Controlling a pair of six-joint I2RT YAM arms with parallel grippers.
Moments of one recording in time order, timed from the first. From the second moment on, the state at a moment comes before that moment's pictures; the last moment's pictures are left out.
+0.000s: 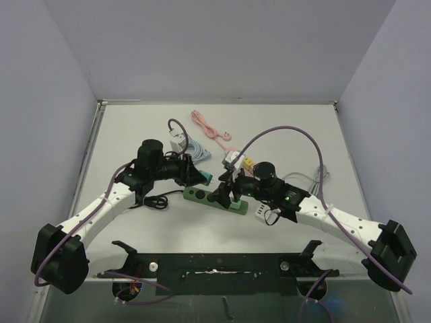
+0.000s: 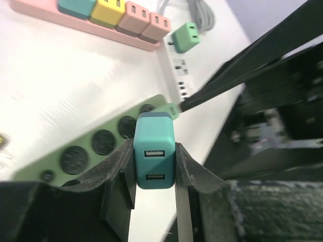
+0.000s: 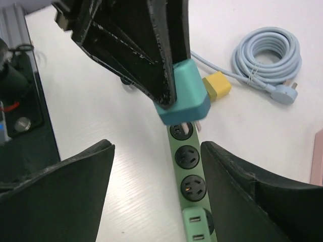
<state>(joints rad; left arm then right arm) -0.49 1.20 0.80 -0.08 0.66 -0.49 0.84 1.19 0.75 0.10 -0.33 -0.04</state>
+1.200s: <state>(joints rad) -0.80 1.67 1.25 -0.77 0.56 1.04 0.42 0.86 0.60 -0.14 -0.06 0.64</state>
